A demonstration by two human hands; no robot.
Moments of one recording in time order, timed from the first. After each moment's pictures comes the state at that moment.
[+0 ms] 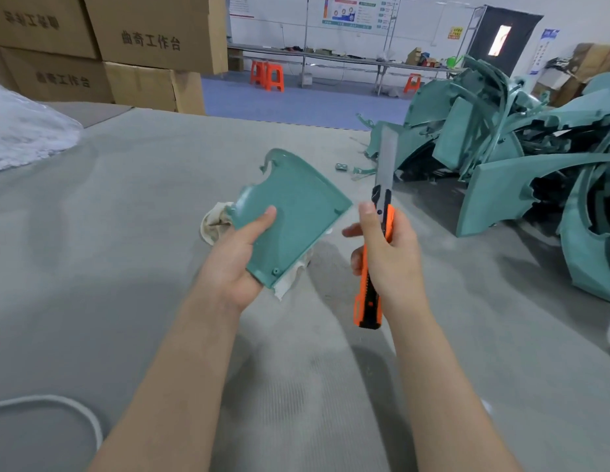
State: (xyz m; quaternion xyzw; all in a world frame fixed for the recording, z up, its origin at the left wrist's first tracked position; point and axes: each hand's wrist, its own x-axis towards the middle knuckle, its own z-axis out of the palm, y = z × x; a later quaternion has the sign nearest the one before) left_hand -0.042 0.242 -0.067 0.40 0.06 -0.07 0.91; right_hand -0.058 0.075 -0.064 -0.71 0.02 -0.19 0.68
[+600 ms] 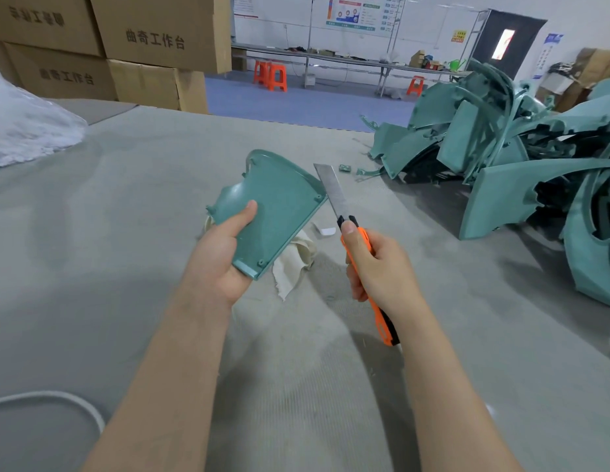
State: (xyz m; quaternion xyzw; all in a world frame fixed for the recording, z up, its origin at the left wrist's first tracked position) left_hand -0.042 0.259 -0.063 0.39 0.07 -0.03 0.92; right_hand -0.053 0.070 -0.079 -0.82 -0.02 -0.10 0.56
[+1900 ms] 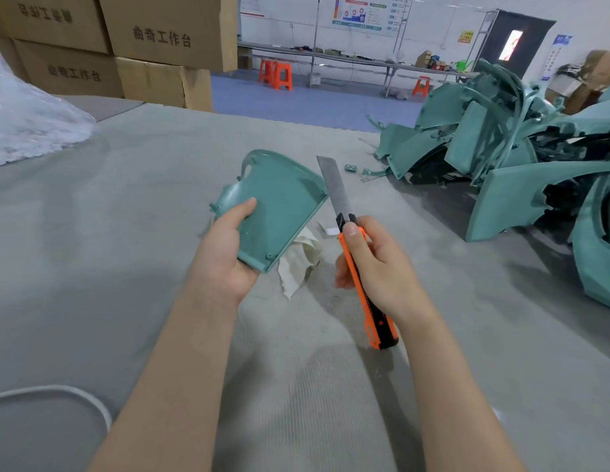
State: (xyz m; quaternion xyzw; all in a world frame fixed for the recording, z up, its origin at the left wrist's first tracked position) left_hand -0.040 0.258 -0.060 0.35 0.09 -0.01 0.93; right_hand -0.062 0.076 -0.068 -0.81 -0.11 -0.09 0.57
